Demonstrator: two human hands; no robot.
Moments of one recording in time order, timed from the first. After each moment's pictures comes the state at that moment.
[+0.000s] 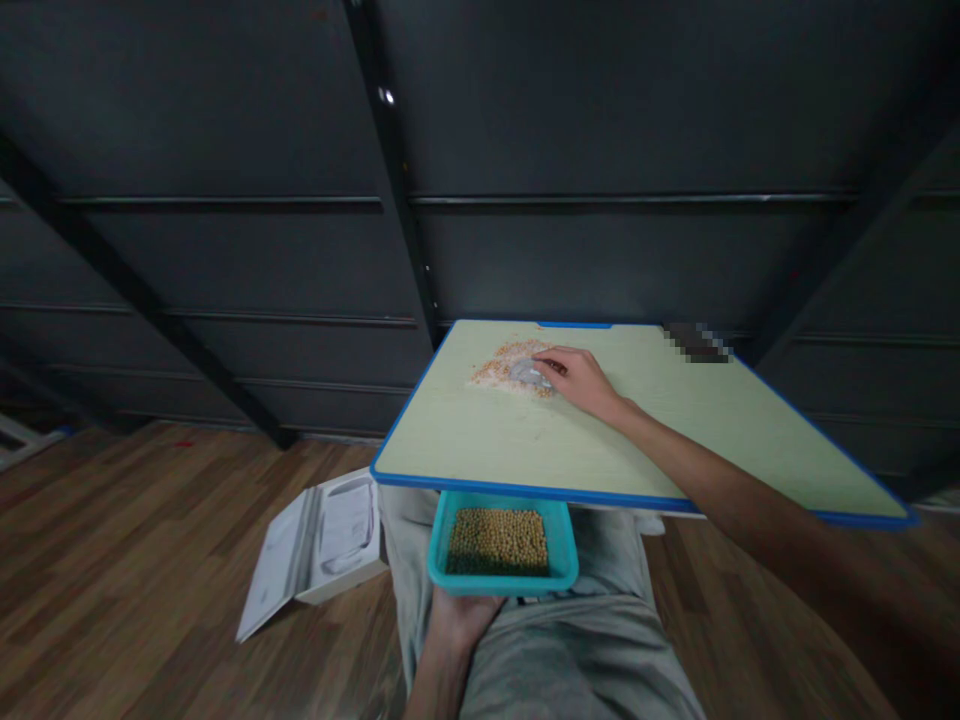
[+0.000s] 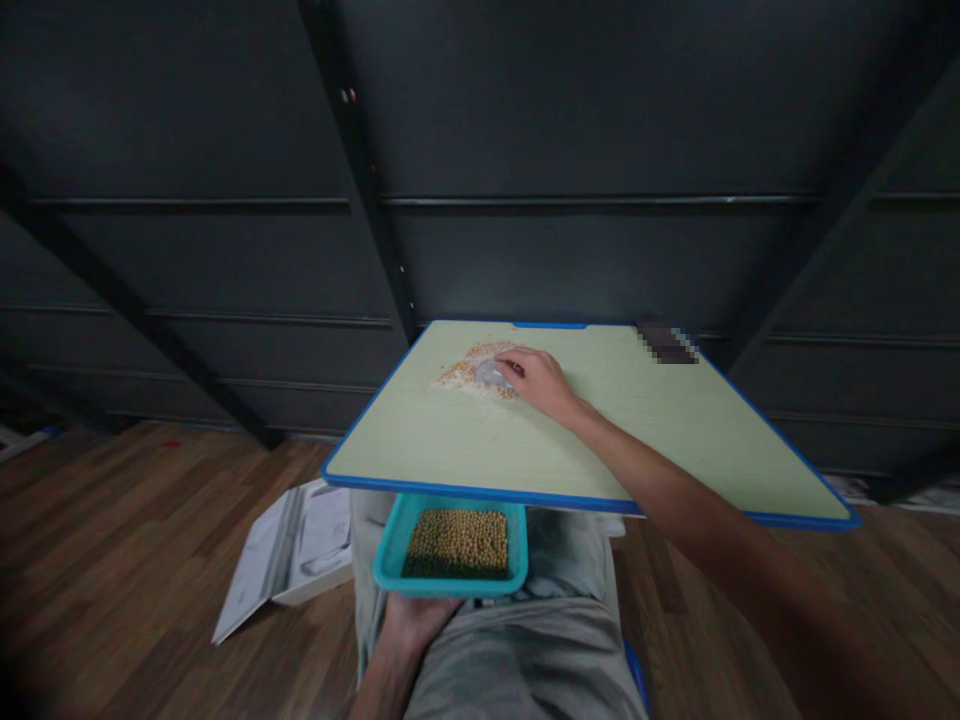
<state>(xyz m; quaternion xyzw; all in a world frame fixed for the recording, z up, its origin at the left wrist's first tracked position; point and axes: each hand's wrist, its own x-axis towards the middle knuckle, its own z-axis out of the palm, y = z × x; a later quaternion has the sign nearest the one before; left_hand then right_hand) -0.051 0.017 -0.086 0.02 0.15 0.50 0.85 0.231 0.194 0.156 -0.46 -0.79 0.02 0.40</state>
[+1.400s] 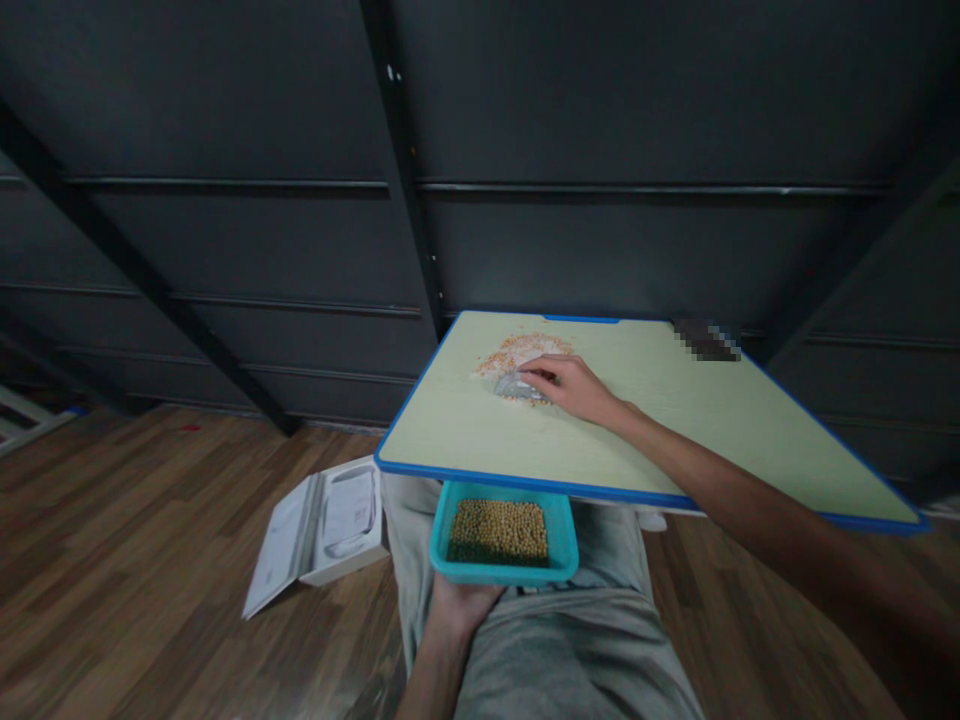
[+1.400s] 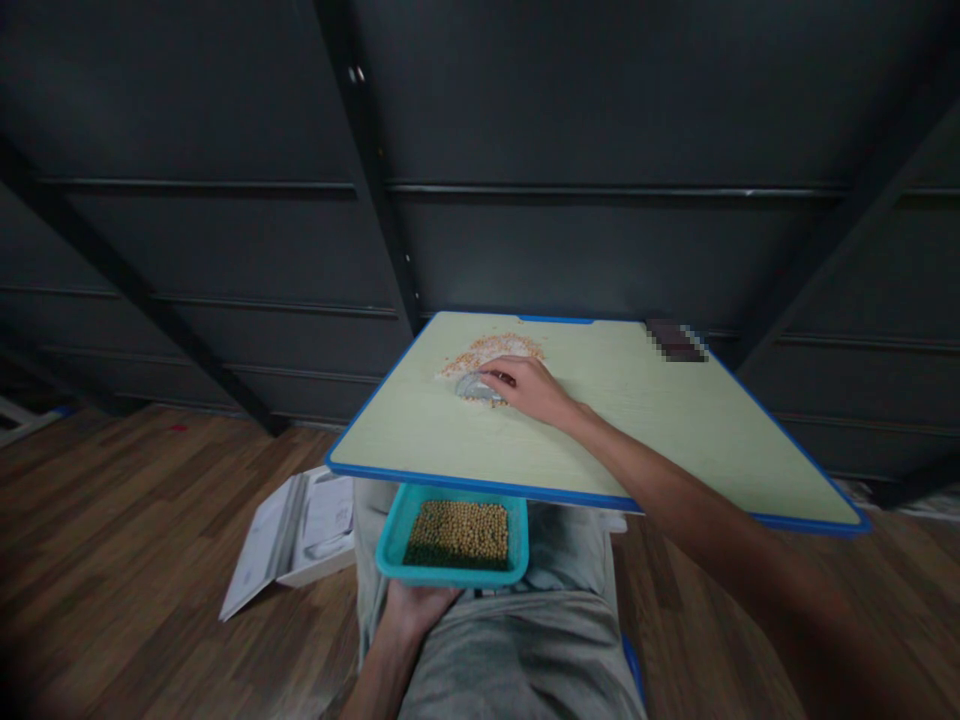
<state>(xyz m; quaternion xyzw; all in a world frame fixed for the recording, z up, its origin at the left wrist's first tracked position) -0.046 0.017 -0.076 0.01 0.16 0.51 0.85 0.211 0.177 0.157 -0.38 -0.84 0.10 0.38</state>
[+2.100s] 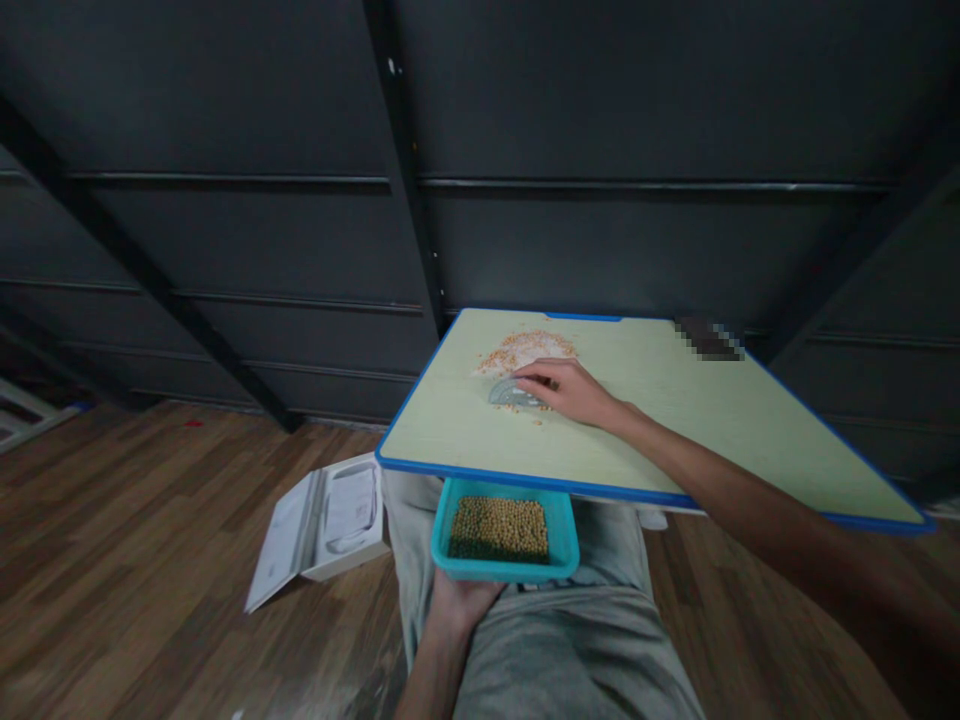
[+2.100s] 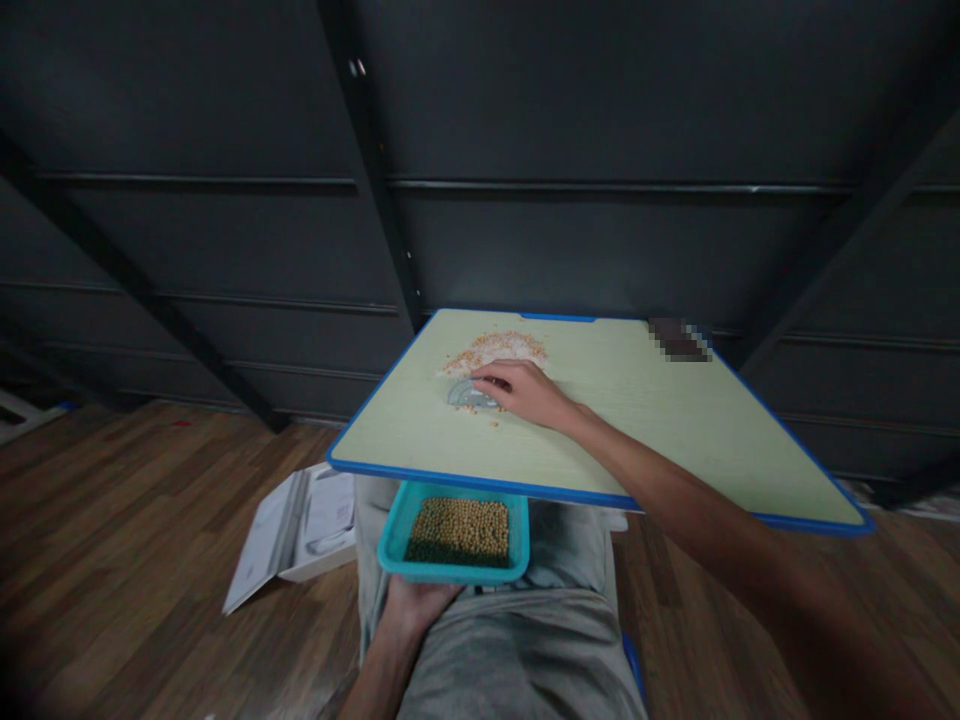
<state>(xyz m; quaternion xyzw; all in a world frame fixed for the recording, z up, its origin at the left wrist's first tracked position) -0.042 0.016 -0.061 0.01 0.15 0.51 0.85 0.203 0.167 0.160 -0.35 -0.85 0.12 0.37</state>
